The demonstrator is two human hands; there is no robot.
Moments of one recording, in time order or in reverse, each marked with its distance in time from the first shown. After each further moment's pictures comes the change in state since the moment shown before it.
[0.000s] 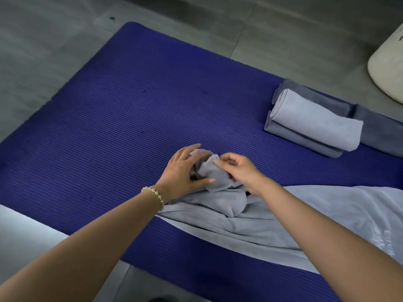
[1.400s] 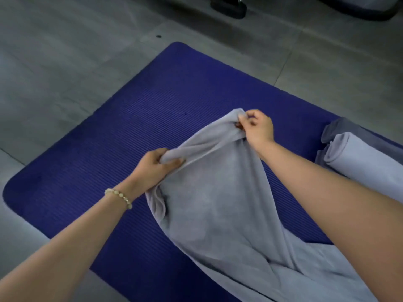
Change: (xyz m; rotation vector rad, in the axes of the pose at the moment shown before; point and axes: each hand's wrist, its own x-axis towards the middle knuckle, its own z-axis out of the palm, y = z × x) left_hand 0.008 -0.106 -0.125 -0.498 0.244 -0.480; right_hand 0.162 -0.126 0.052 -0.198 0.396 -0.355
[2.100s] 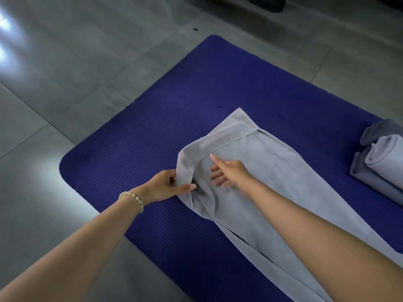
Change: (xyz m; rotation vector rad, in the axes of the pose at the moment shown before) left_hand -0.046 -0.070 -0.039 0.144 -0.342 -0.138; right_hand -0.123 -0.001 0.097 0.050 -0.595 0.408
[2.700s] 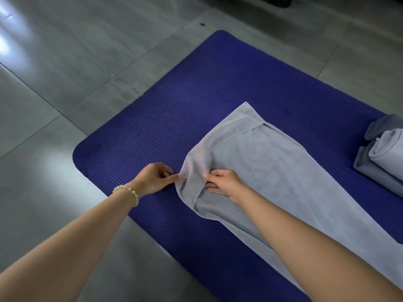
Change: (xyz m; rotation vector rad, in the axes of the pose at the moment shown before) left_hand -0.023 -0.030 -0.018 0.059 0.197 -0.187; right_hand -0.018 0.029 0.043 0.239 -0.106 0.137
